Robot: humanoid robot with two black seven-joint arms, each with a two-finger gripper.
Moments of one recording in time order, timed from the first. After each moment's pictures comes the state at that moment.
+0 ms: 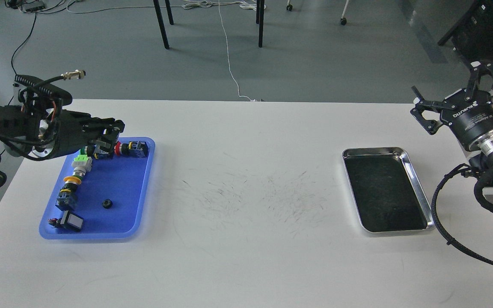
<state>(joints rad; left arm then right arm) -1.00 0.98 -0.30 -1.54 1.72 -0.37 0.02 0.36 -0.57 1.20 1.17 0.15 0.29 0.02</state>
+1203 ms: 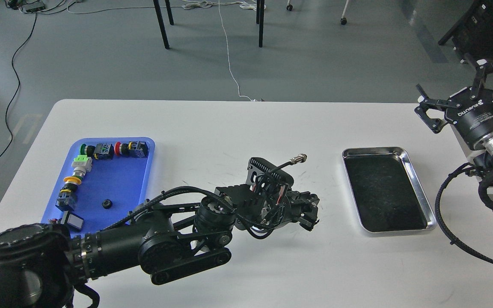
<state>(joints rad) -0.76 -0.04 -0.28 -1.23 1.88 -0.27 0.26 0.35 -0.58 1.21 1.17 0.15 0.30 0.03</state>
